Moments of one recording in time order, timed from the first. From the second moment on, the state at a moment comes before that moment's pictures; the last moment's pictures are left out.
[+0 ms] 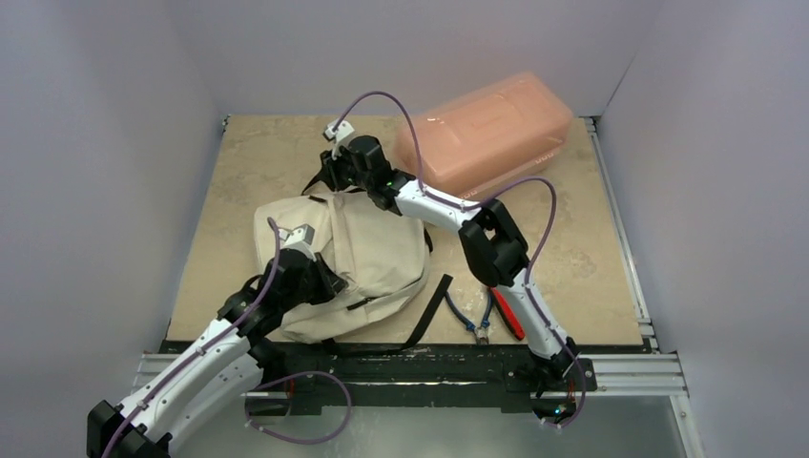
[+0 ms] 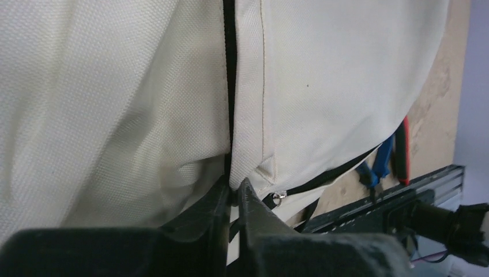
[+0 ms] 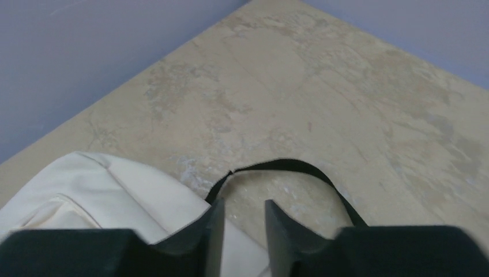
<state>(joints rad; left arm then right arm) -0.57 0.63 0.41 -0.41 -0.01 -0.80 0.81 2.38 1.99 0.14 -0.13 0.14</state>
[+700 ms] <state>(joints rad) -0.58 0.72 0.89 -0.77 -0.03 -0.58 0.77 1.35 1.10 -0.19 0.03 0.22</state>
